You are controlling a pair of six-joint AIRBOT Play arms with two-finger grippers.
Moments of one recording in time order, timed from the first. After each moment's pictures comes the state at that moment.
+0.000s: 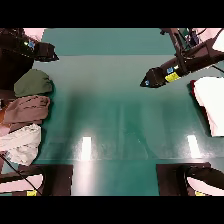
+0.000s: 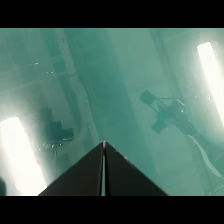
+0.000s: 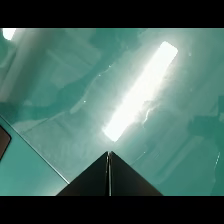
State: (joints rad) left arm -0.07 -1.40 1.82 1.19 -1.39 -1.39; right arm 0.33 -1.25 1.60 -1.07 1.49 1.53
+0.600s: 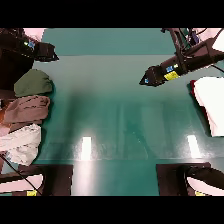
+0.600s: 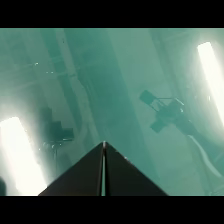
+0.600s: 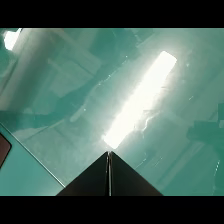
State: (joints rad) left arm -0.07 -1.40 1.82 1.19 -1.39 -1.39; right arm 0.33 -1.25 1.60 -1.07 1.46 1.53
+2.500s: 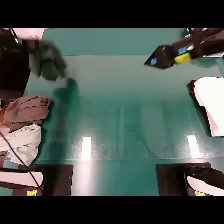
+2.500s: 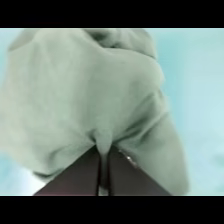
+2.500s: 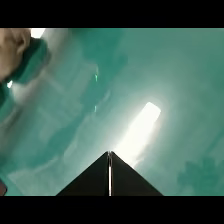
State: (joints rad) left arm 0.08 -1.53 1.95 1.29 -1.19 -1.36; right arm 0.27 -1.25 1.79 -1.07 1.41 1.53
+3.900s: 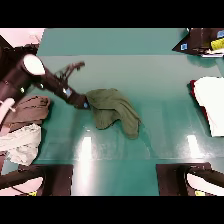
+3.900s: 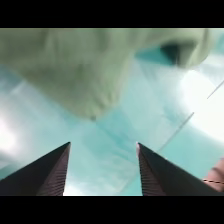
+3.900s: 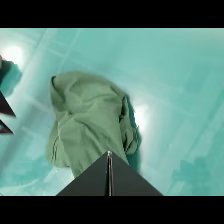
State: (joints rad) left arm -0.24 -1.32 1.20 0.95 -1.39 -1.21; right arm 0.09 -1.25 1.89 -1.07 1.55 1.53
